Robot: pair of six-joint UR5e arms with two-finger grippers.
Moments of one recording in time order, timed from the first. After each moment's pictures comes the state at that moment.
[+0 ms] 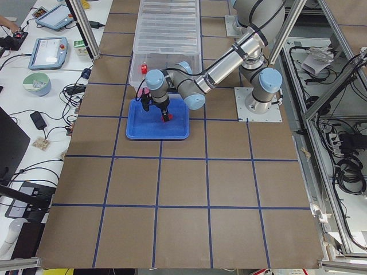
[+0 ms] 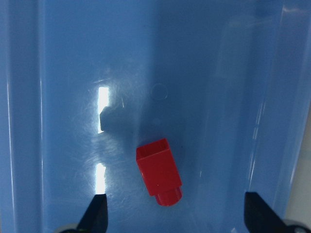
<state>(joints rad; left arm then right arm) -1.09 -1.94 -1.85 -1.07 1.51 0.25 1.31 -1.42 1.71 -1.89 -1.75 -0.18</state>
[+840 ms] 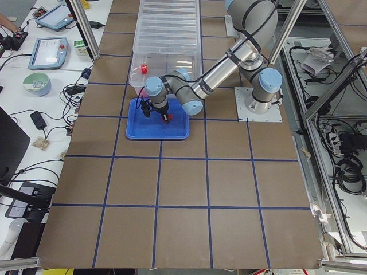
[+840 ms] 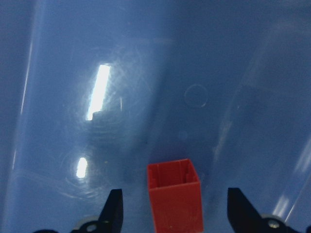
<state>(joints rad) -1.09 -1.99 -1.86 -1.02 1.51 0.16 1.60 -1.55 1.49 -1.58 -1.55 0.23</state>
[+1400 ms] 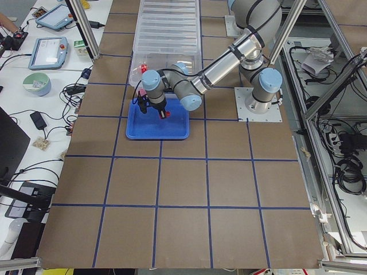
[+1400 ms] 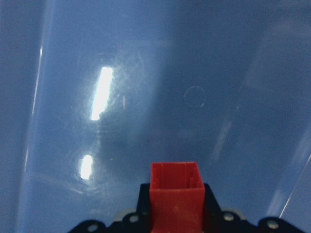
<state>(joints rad) -1.09 -1.94 -1.72 -1.20 1.53 0.18 1.66 -1.59 1.54 -1.58 -1.58 0.32</state>
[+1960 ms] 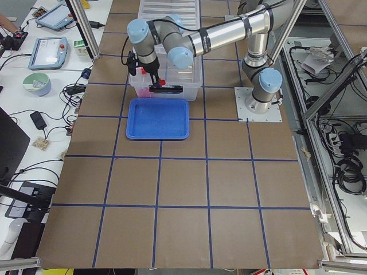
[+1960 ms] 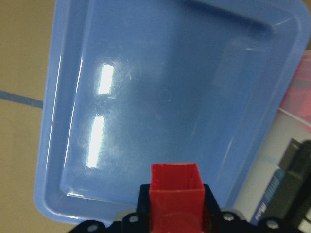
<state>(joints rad) -1.29 -1.81 -1.47 -1.59 1.52 0.13 1.66 -1.59 1.54 -1.58 -1.61 0.32</state>
